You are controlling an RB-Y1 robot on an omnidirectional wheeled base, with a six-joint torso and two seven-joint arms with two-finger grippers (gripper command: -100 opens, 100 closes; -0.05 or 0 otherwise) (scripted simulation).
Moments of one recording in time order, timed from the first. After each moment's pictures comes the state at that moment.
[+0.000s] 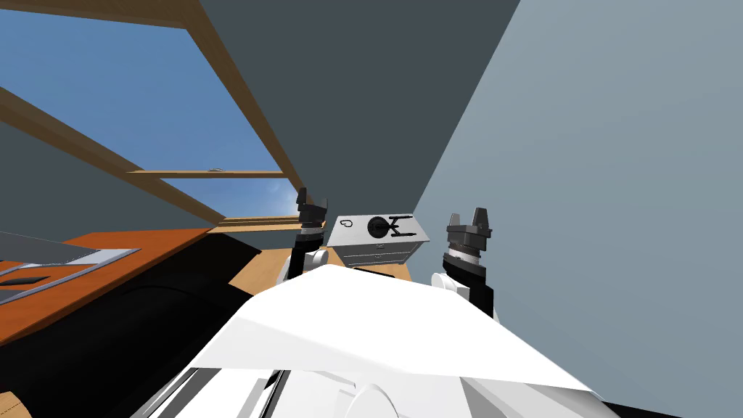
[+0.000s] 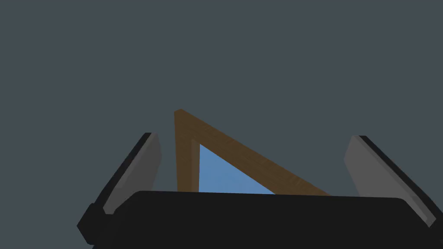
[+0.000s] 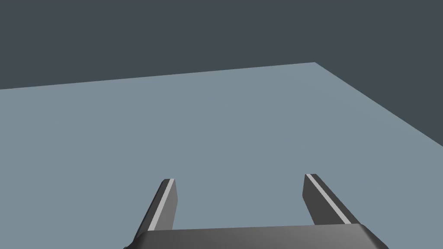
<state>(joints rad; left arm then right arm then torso) 0.52 -0.01 0.07 -2.34 0.01 -0.42 0.13 0.54 0.00 -0.01 -2.34 -0.10 -0.42 0.11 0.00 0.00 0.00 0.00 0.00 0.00</state>
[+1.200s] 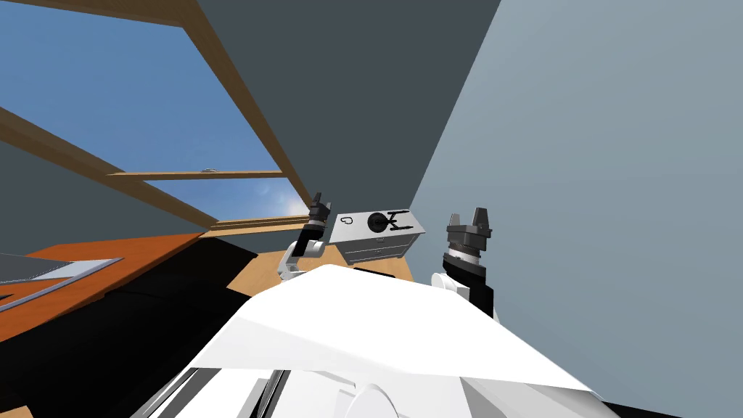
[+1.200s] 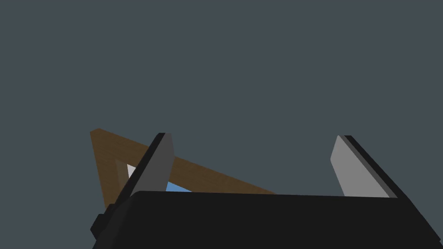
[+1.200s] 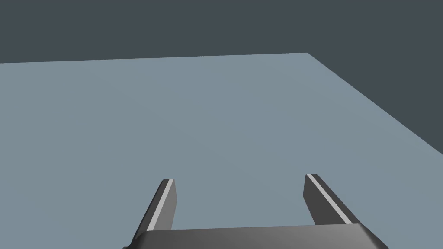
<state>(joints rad) 0.36 0.16 0.17 -2.14 0.05 -0.17 0.21 0.54 0.00 -0.01 -2.34 -0.10 -0.42 0.11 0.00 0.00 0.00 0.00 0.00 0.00</state>
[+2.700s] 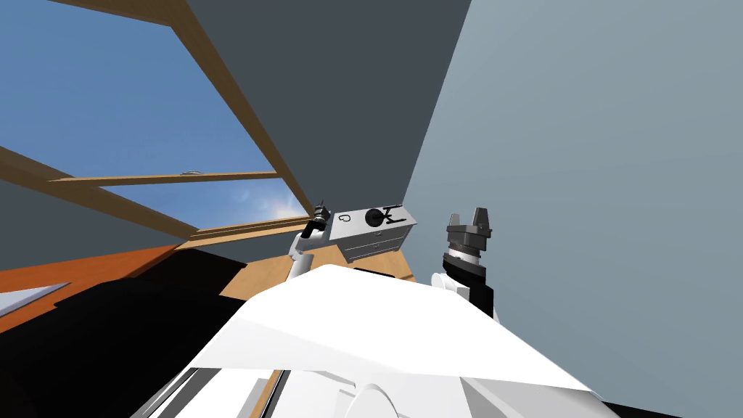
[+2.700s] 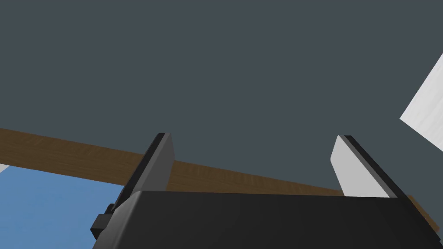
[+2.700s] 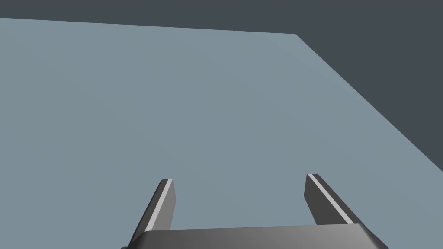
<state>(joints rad) 0.12 0.15 0.32 -1.86 0.08 0.21 0.31 0.54 0.00 -0.01 -2.34 -0.10 -0.42 0.11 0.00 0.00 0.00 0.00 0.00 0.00</state>
